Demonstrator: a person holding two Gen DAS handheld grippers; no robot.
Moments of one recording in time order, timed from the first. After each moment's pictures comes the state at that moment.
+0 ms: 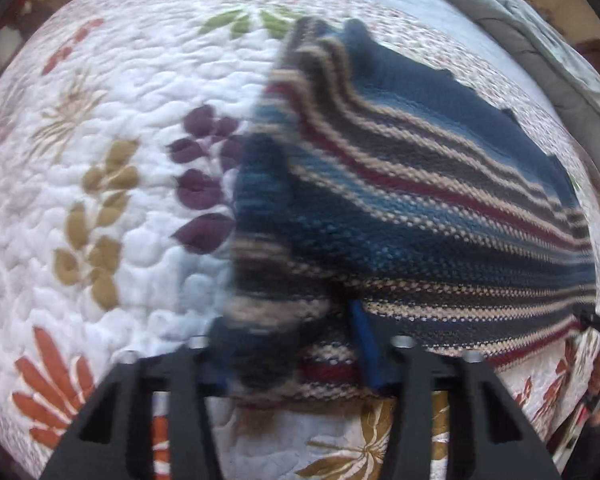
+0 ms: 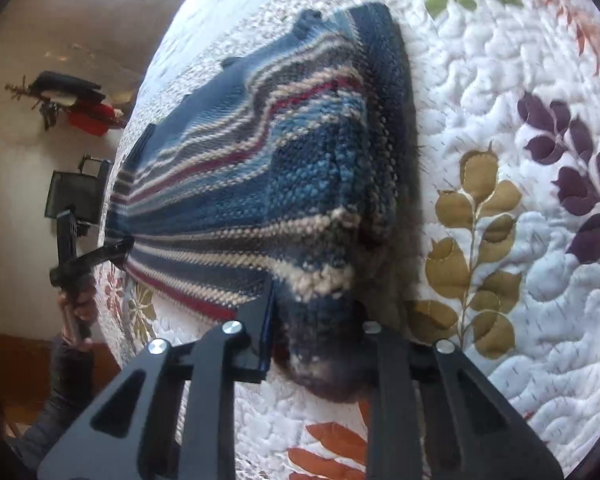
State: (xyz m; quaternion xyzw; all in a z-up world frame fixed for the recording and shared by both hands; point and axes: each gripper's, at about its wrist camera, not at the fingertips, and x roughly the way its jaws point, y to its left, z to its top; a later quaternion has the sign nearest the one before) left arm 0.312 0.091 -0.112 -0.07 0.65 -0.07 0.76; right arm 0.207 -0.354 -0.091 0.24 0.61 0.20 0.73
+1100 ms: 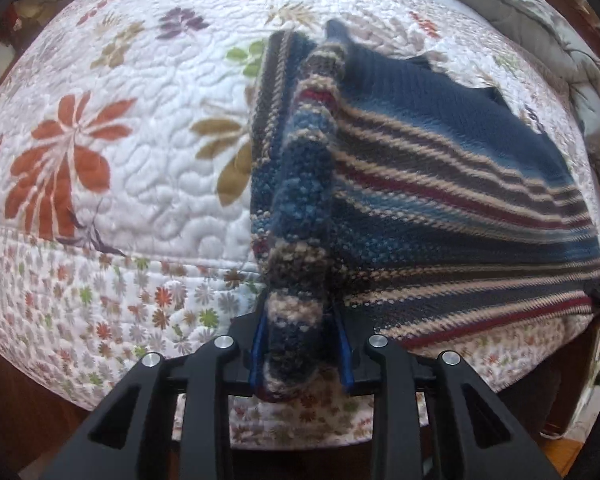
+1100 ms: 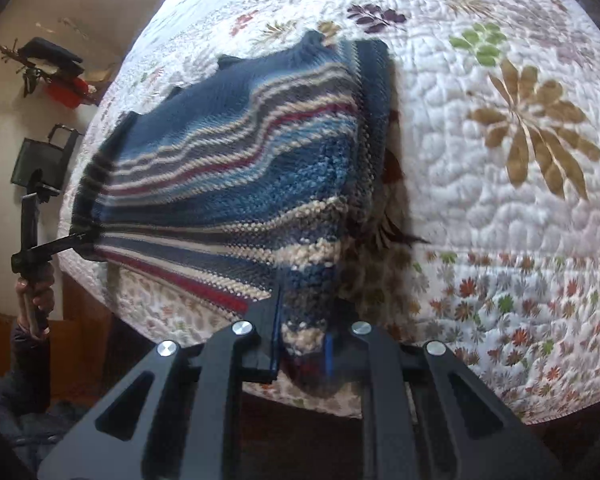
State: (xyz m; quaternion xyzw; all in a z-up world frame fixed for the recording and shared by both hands) left arm 0.094 0.045 -0.078 -0.02 0.65 -0.10 0.75; right arm -0.034 -0.406 -0.042 0.17 0.62 0.12 0.76
